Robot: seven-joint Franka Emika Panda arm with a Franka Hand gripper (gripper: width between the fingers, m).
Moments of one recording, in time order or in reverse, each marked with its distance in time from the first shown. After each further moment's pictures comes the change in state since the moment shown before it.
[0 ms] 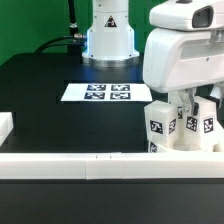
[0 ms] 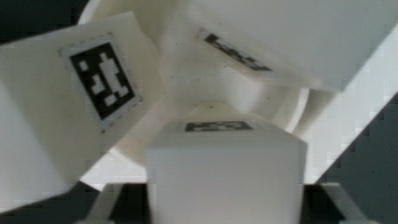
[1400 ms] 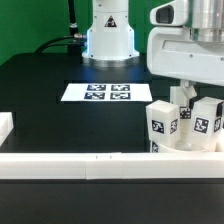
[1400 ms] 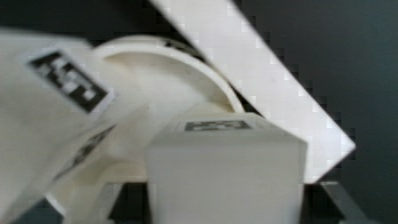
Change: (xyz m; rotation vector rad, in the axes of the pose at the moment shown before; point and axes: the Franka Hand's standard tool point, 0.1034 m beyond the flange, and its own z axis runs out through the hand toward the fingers) arm 0.005 -0.010 0.001 0.079 0.040 1.482
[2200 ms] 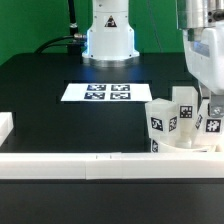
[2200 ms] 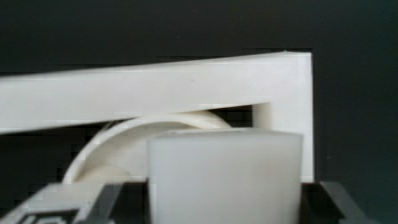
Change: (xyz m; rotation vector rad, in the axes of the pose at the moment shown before) arm -0.001 -0.003 -0.001 0.083 -0.051 0.747
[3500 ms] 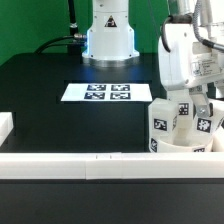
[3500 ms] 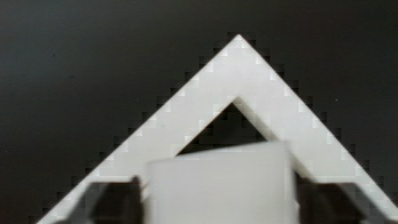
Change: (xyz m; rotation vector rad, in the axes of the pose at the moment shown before) arm -0.004 0.001 -0.010 0.125 -0.123 0.565
